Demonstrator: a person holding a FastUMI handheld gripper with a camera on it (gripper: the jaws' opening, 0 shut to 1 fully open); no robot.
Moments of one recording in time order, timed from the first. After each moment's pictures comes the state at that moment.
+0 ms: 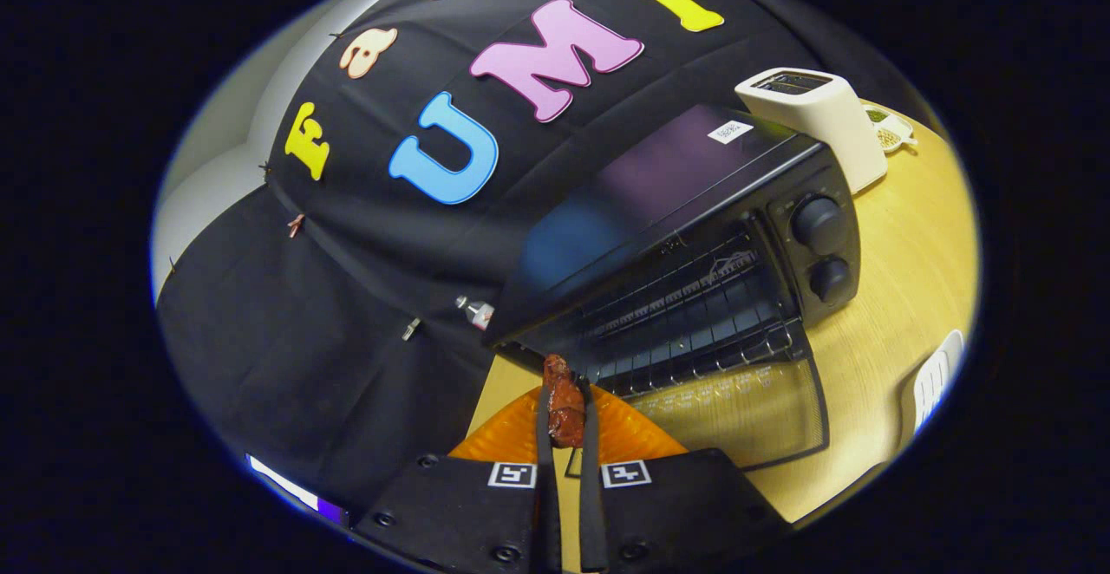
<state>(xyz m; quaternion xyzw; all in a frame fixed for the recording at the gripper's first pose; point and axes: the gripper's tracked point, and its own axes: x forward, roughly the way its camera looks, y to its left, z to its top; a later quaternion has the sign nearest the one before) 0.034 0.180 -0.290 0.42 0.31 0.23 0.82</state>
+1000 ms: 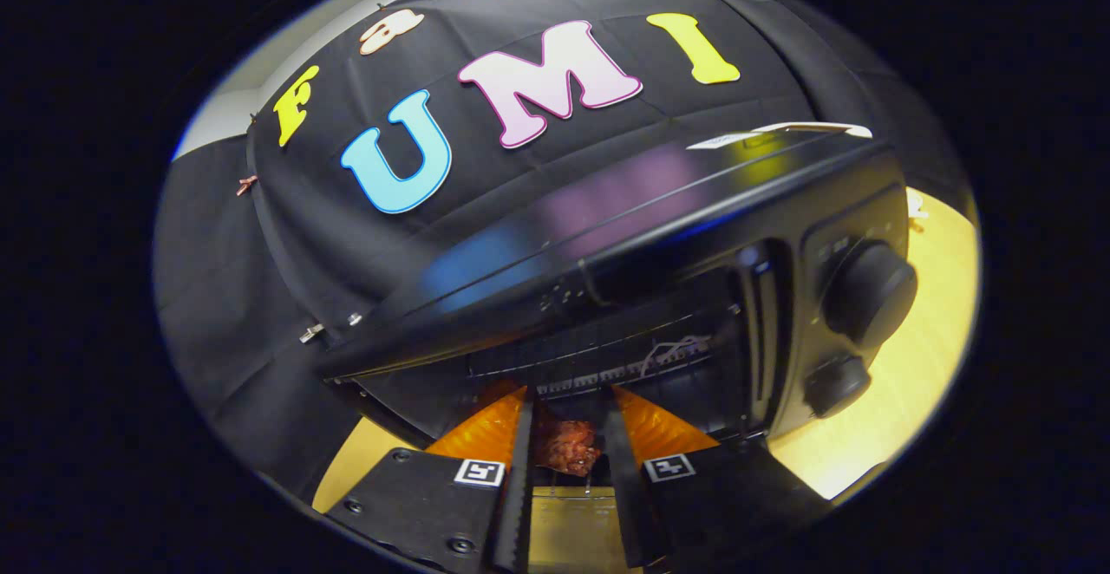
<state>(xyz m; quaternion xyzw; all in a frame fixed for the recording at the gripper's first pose) 0.129 0.160 -0.367 0.30 0.23 0.14 0.92</state>
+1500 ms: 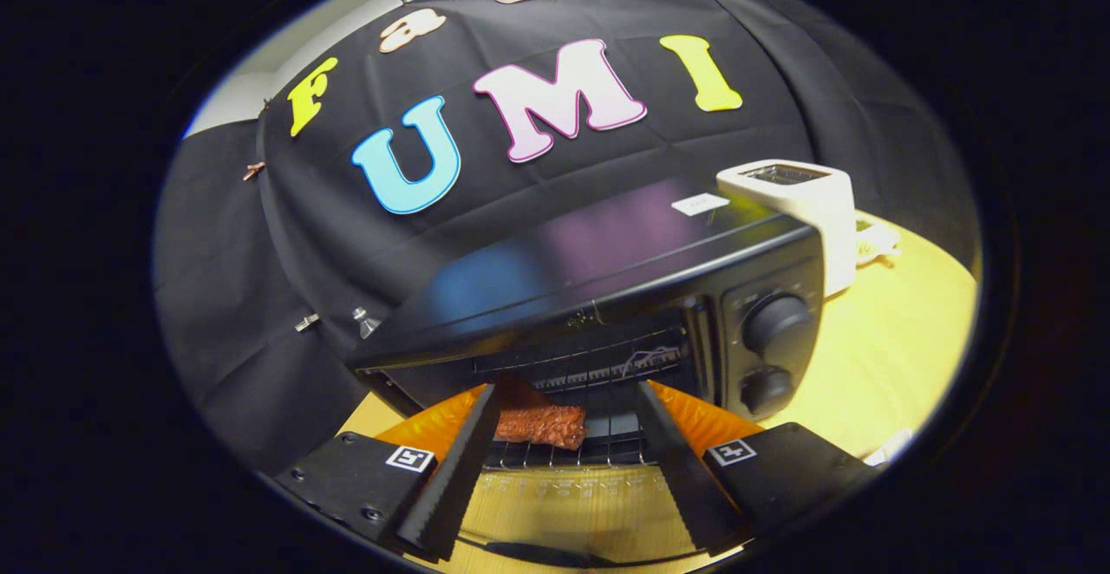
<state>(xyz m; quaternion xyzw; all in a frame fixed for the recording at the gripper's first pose) 0.082 0.133 -0.324 0.25 0.21 0.13 0.94</state>
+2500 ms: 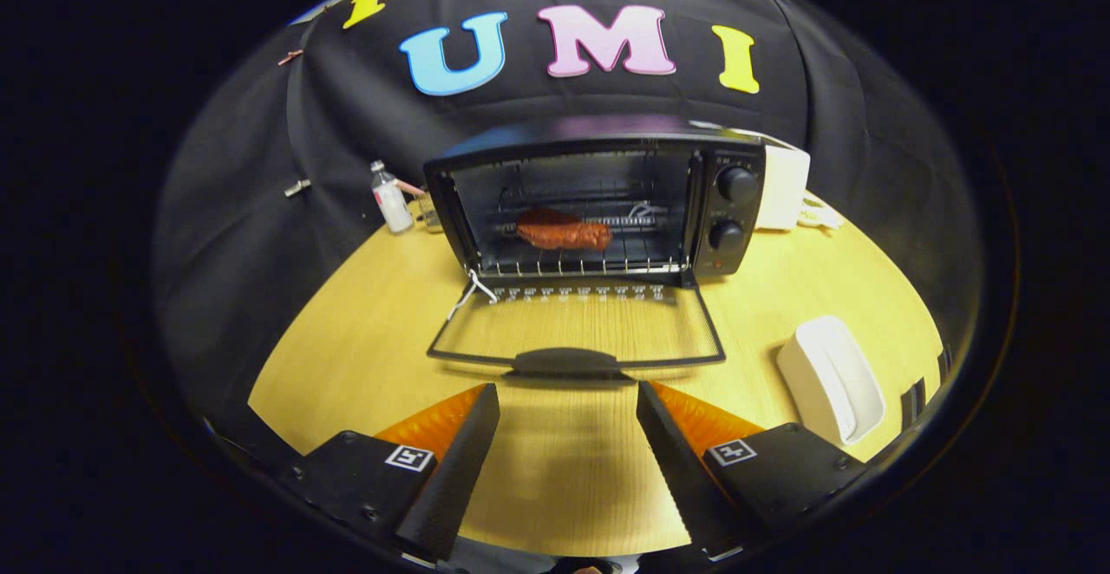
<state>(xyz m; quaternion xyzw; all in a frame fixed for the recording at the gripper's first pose) -0.097 0.169 -0.373 0.11 0.37 0.13 0.91</state>
